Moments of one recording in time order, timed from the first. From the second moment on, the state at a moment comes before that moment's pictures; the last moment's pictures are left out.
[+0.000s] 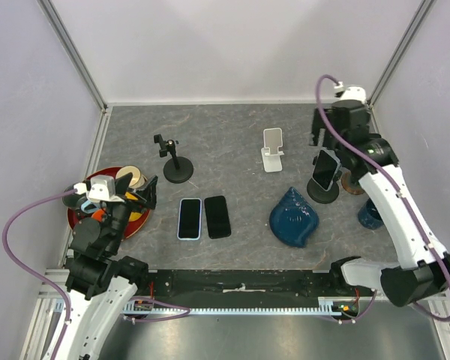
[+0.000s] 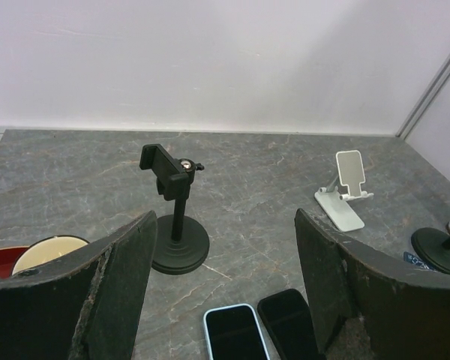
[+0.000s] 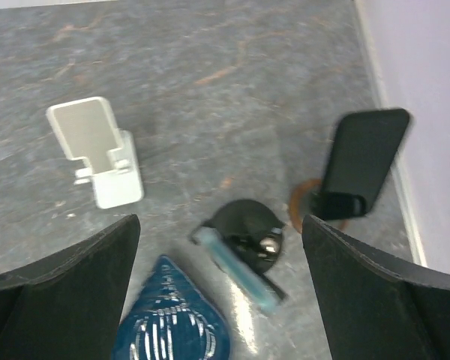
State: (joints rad) left arm -0.35 0.21 0.60 -0.23 -0.13 -0.18; right arm 0.37 1.27 1.43 -0.73 0.47 0.21
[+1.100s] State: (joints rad) left arm -0.36 0.23 0.60 -0.23 -0.13 -0.18; right arm 0.14 1.27 1.24 -0.79 0.12 0.15
